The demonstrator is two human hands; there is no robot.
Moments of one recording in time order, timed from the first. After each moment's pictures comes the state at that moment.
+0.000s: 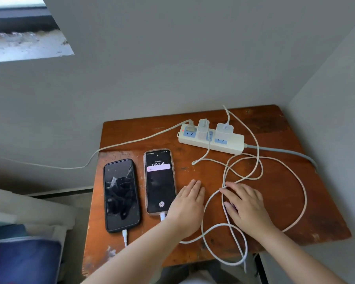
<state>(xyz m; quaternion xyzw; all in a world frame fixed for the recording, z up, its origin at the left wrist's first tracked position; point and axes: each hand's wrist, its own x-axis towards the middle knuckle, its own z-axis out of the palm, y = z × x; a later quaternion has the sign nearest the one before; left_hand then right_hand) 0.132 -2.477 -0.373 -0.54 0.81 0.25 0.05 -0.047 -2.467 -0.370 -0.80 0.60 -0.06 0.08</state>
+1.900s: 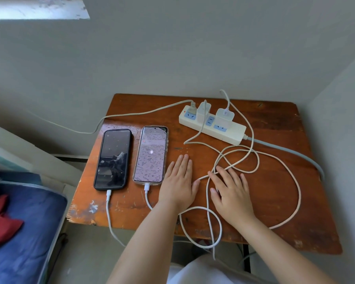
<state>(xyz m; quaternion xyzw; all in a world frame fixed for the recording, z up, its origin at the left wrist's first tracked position) 0.094 -2.467 -0.401 -0.68 0.72 0.14 -0.03 -0.062 -2.471 -0.386 -0.82 0.55 -0.11 0.09</state>
